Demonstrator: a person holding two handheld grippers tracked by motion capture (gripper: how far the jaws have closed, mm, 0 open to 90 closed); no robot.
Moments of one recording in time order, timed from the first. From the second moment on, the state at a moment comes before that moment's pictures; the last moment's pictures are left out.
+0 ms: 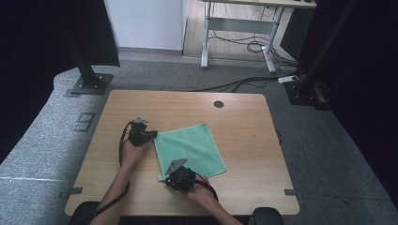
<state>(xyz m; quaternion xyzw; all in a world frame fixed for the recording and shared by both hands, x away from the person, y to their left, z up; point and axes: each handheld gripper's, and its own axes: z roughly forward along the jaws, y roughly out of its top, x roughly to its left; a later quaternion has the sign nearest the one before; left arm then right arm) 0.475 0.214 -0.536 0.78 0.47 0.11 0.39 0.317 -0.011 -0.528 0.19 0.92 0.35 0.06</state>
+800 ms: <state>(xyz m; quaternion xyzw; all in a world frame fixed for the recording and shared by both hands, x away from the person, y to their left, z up) 0.494 0.154 -0.504 0.78 0.45 0.12 0.41 0.327 -0.084 -0.497 0.25 0.88 0.39 0.09</state>
